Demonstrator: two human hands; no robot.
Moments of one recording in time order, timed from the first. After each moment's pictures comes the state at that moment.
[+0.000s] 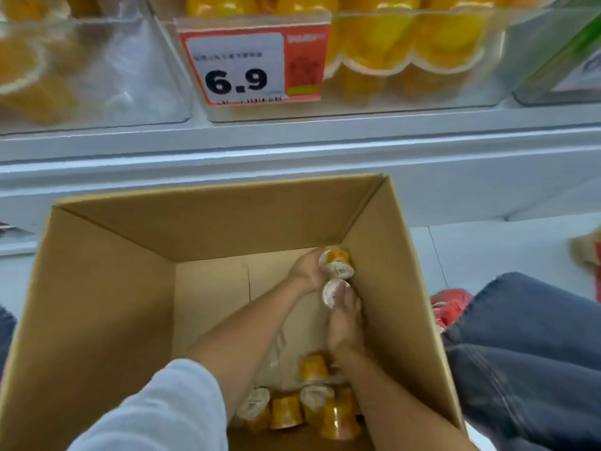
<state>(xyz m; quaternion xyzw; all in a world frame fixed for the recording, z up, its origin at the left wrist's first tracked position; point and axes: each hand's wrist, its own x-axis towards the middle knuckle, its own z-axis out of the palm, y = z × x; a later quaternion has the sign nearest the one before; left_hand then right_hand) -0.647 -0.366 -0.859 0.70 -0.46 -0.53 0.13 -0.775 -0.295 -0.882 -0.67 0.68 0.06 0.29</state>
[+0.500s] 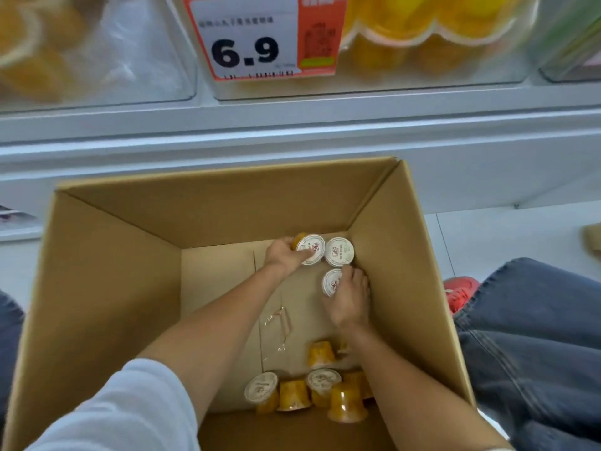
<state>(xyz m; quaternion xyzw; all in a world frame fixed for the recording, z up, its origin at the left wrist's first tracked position) -0.602 -0.348 -0.859 0.79 -0.31 -0.49 0.19 -0.760 -0.308 -0.883 -0.67 0.70 0.03 0.24</state>
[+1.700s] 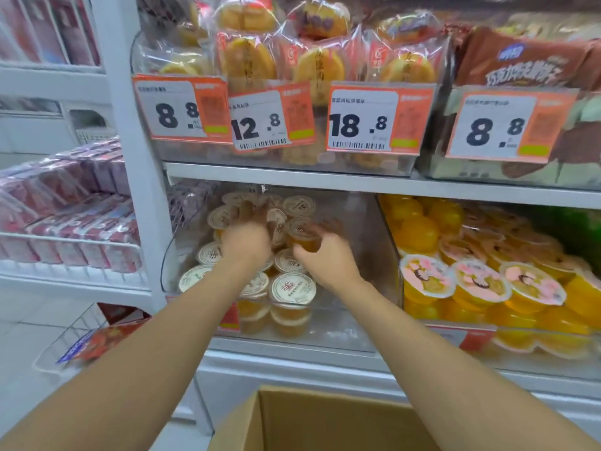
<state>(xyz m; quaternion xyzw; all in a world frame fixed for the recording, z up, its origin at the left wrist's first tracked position) -0.283 -0.407 -0.483 0.83 -0.49 0.16 0.22 -0.442 -0.451 -0.482 -0.81 0.37 -0.32 0.31</state>
